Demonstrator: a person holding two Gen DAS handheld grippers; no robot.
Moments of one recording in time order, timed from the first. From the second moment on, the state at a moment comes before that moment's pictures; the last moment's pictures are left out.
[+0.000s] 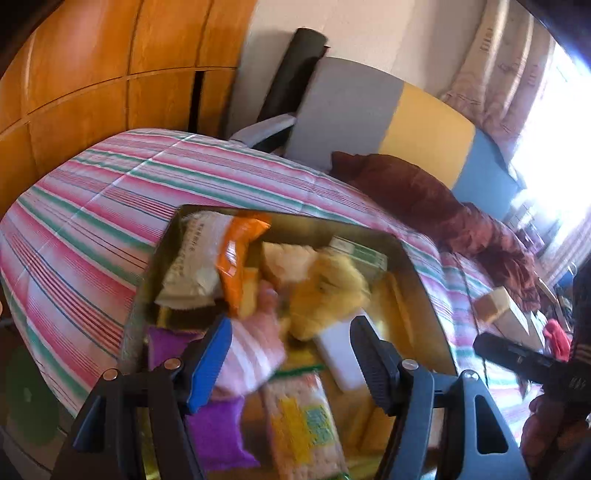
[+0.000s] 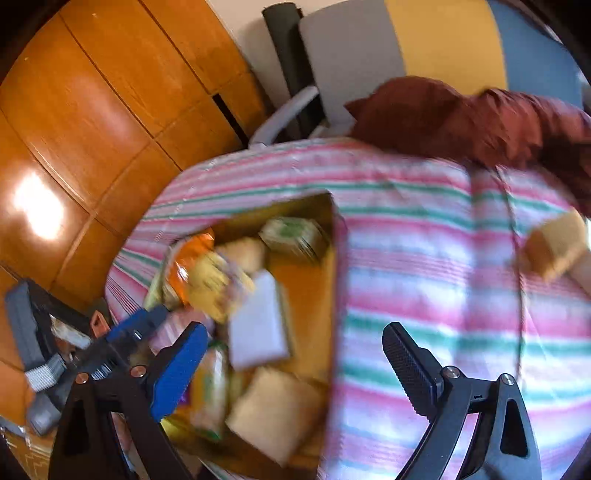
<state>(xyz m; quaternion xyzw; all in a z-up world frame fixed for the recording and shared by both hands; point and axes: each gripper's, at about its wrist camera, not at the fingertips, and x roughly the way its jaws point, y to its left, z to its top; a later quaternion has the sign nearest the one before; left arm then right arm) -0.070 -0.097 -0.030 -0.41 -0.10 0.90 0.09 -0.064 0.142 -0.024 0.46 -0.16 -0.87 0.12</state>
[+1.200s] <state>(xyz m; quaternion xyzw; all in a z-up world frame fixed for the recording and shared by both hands) -0.016 0.176 -0.009 -0.43 0.08 0.82 0.37 0.187 0.437 -0.028 0.39 -0.26 -0.85 -0.22</state>
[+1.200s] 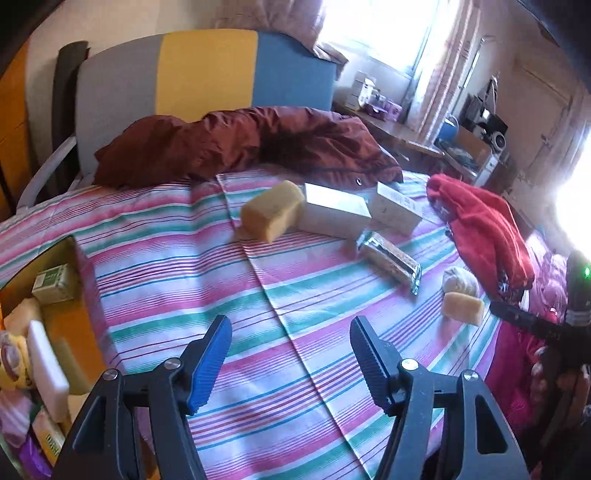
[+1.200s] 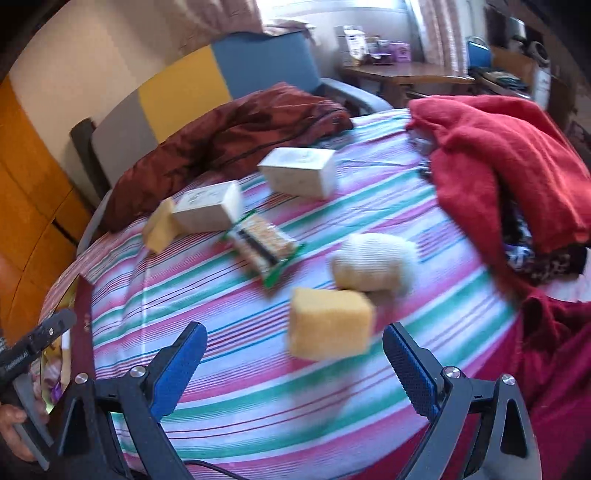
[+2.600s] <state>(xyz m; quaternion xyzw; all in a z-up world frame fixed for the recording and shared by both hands) -0.048 0.288 -0.045 -0.53 0.07 0.73 0.43 0.149 0.512 -0.034 0.41 -0.25 -0.86 -0.19</state>
